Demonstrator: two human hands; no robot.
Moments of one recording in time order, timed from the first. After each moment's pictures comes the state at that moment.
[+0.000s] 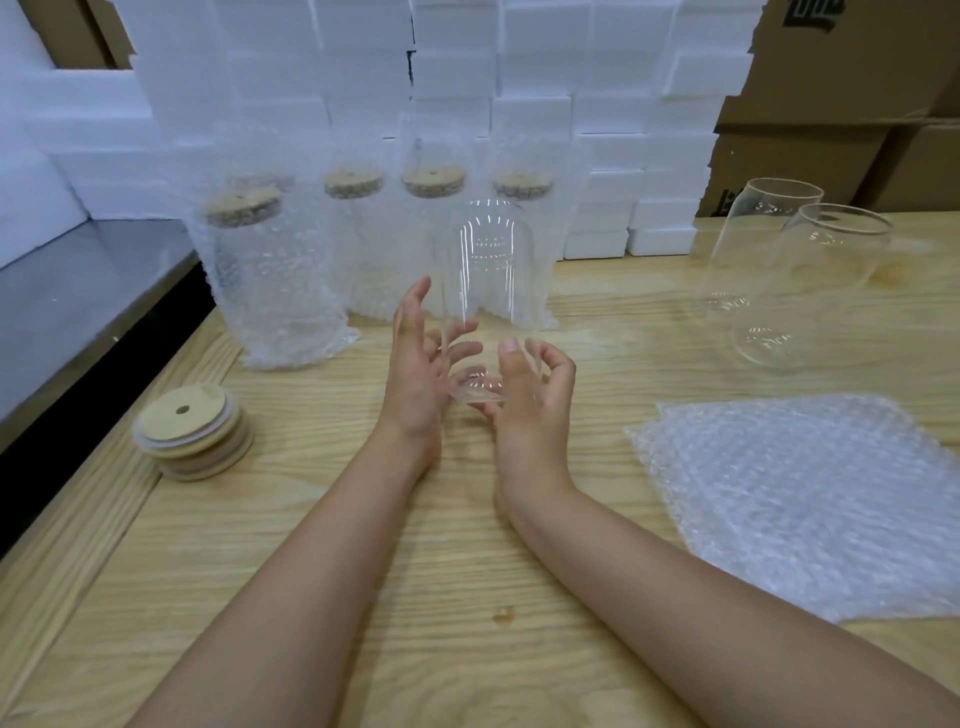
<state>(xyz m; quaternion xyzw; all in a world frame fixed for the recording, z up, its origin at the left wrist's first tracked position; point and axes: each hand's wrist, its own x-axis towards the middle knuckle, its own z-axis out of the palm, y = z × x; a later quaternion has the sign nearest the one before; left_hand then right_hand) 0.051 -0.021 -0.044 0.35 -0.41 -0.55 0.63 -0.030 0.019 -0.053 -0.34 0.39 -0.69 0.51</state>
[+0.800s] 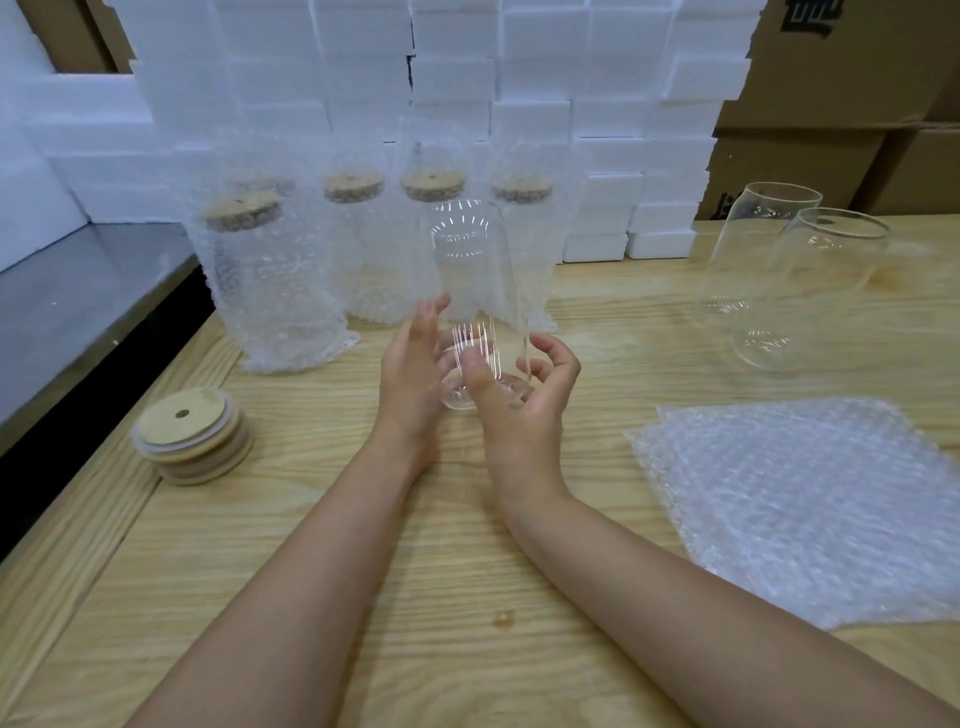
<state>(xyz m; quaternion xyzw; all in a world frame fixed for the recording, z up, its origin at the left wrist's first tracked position) 0.050 -0.015 -0.040 0.37 -0.41 -0.54 0.63 -0.028 0.028 -0.046 -0.42 0.43 -0.67 0.43</state>
